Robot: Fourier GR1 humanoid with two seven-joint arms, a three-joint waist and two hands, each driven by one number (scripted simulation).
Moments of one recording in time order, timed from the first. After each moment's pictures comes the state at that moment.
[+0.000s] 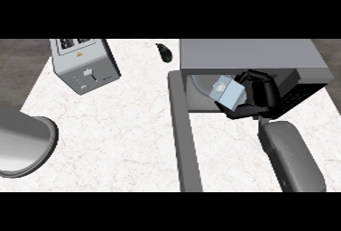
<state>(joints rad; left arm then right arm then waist) 0.60 0.02 0.22 -2.29 0.38 -0.30 -0.11 -0.51 -0.16 -0.01 -1.03 -0.05 -0.08 -0.55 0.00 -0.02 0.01</state>
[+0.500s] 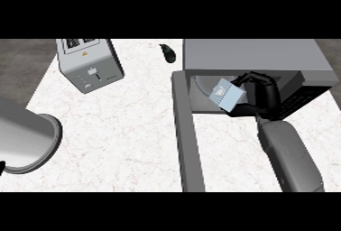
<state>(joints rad) 0.57 0.05 0.22 -2.26 0.40 -0.34 -0.11 -0.52 -0.15 -0.02 -0.96 0.00 -0.17 -0.71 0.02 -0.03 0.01</state>
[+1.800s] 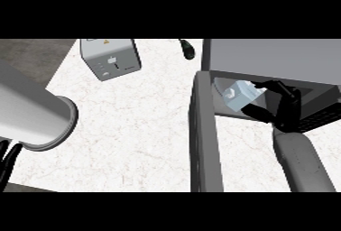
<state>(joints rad) 0.44 0.10 0.18 -2.23 0.34 -0.35 -0.07 -0.41 -0.19 -0.08 -1.04 0.13 -0.52 -0.93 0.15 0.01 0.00</state>
